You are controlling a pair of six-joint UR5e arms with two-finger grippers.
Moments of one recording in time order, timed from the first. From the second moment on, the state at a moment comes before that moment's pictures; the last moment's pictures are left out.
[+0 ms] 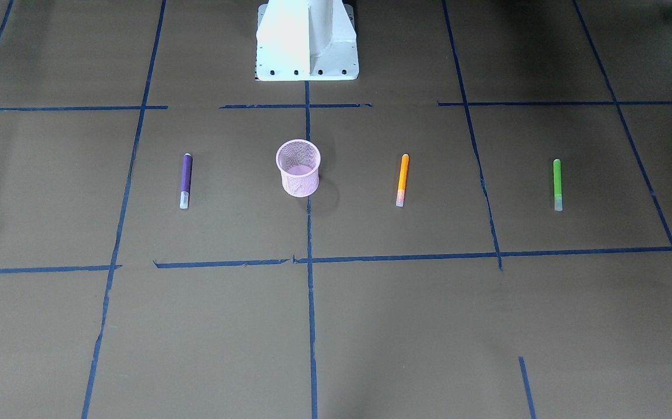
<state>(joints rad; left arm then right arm) -1.57 -1.58 -1.61 -1.39 -2.30 0.20 1.49 -1.62 1.62 -1.51 2.26 -0.06</state>
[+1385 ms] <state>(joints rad) -1.23 -1.83 -1.61 -1.44 -2.35 -0.15 1.49 -1.73 1.24 -1.13 2.26 -0.21</state>
